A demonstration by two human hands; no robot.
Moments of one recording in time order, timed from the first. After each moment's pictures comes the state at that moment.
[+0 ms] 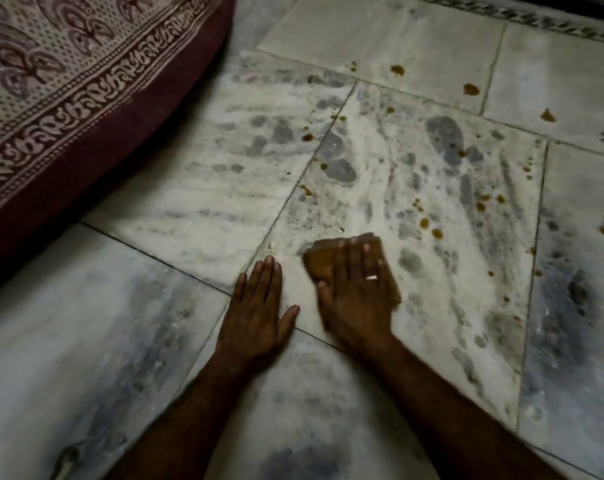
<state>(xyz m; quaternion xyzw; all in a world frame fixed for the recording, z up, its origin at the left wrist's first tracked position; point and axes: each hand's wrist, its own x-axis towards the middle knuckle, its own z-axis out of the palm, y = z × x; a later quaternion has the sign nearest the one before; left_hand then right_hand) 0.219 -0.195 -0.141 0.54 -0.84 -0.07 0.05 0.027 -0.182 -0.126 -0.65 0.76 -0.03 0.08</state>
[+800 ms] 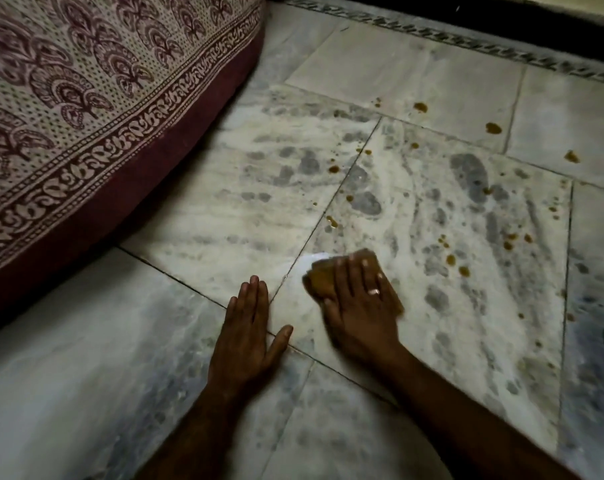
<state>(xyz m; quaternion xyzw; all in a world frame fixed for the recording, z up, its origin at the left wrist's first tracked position) 0.264 -0.214 -0.139 0.58 -0.80 -0.12 0.12 0.039 -0.227 -0.129 -0.71 0.70 -0.01 0.09</state>
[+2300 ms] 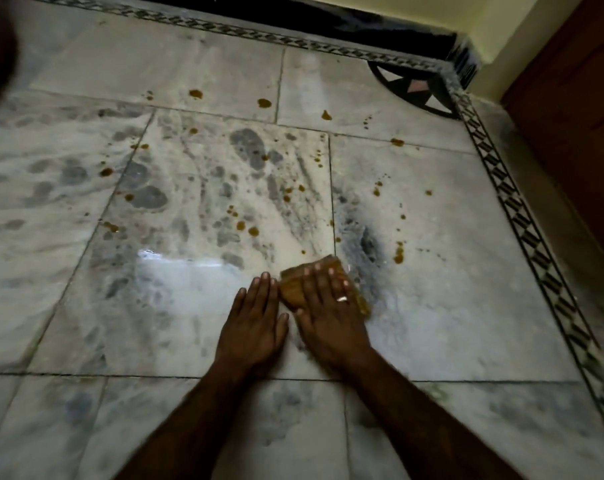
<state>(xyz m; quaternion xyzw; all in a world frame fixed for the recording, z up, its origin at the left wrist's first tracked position) -0.015 -0.132 -0.119 0.35 -0.93 -0.11 0.05 -0.164 -0.049 -0.118 -0.56 0.82 0.00 0.06</state>
